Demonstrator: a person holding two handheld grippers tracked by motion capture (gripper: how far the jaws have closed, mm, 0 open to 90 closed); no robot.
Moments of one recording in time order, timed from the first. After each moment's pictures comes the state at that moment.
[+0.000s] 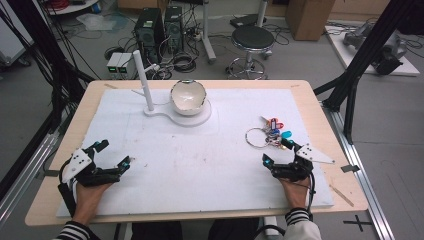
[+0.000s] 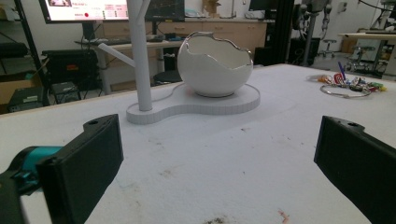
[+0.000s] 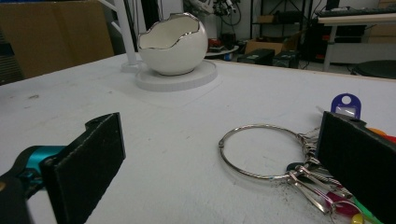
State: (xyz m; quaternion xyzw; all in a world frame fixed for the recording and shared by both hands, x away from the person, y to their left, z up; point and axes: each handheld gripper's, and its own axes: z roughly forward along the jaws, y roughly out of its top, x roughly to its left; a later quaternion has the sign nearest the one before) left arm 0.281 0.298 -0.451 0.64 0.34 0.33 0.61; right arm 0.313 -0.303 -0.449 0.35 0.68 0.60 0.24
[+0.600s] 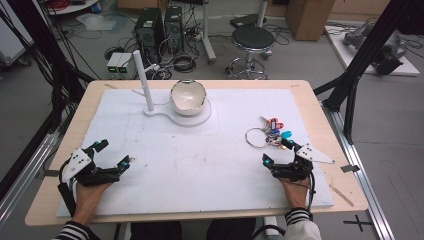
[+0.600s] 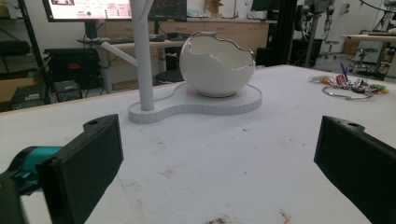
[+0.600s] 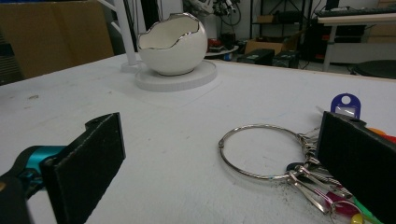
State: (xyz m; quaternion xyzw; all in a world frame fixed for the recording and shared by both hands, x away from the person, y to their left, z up) left arm 0.281 0.298 -0.451 0.63 0.34 0.33 0.61; right arm 0.313 -0.304 -0.449 0.35 0.67 0.60 0.24
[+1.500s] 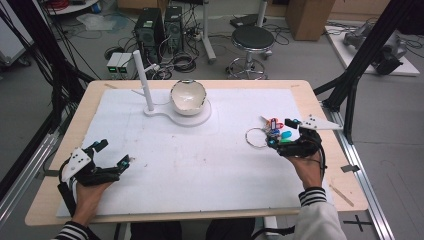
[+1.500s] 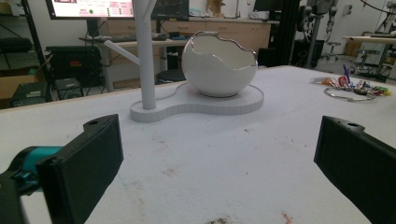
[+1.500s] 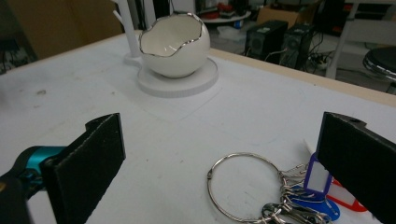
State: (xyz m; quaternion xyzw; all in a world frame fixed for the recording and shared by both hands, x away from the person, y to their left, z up) left arm 0.282 0.299 -0.451 0.63 0.35 0.33 0.61; right arm 0.349 -0.304 -0.366 0.34 0.74 0.54 0.21
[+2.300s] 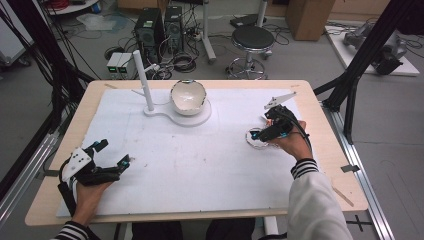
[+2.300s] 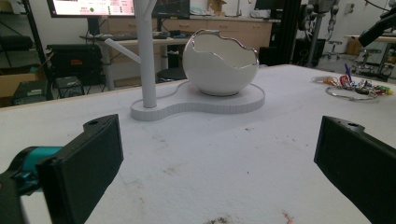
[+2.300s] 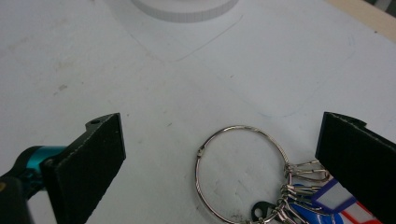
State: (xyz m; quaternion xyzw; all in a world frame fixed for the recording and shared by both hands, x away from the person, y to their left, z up) left arm 0.283 0.299 -0.451 0.63 0.35 0.33 0.61; right arm 0.422 -0.252 -0.356 0.31 0.88 0.34 0.13
